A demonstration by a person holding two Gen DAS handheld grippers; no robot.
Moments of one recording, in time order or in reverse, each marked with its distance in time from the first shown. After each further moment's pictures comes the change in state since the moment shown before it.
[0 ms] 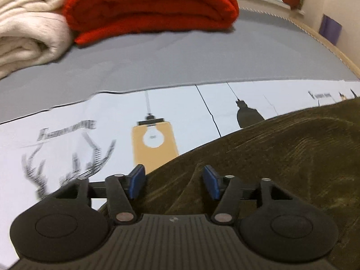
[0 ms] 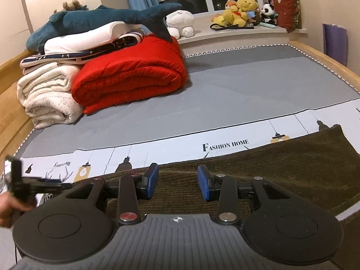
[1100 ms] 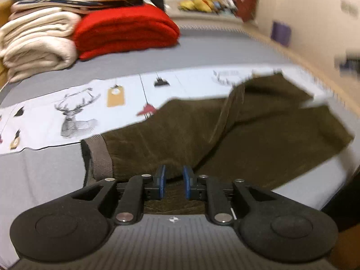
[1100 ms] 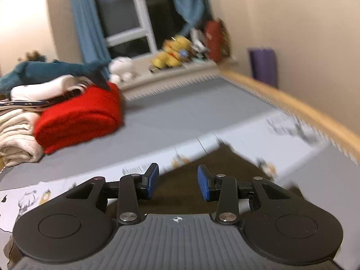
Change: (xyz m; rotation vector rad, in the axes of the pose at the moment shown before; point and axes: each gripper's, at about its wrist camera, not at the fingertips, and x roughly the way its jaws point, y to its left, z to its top) left arm -0.323 -0.145 -0.236 -0.003 -0.162 -0.045; right arm -0.194 -0.147 -0.055 0.146 -0.198 -0.226
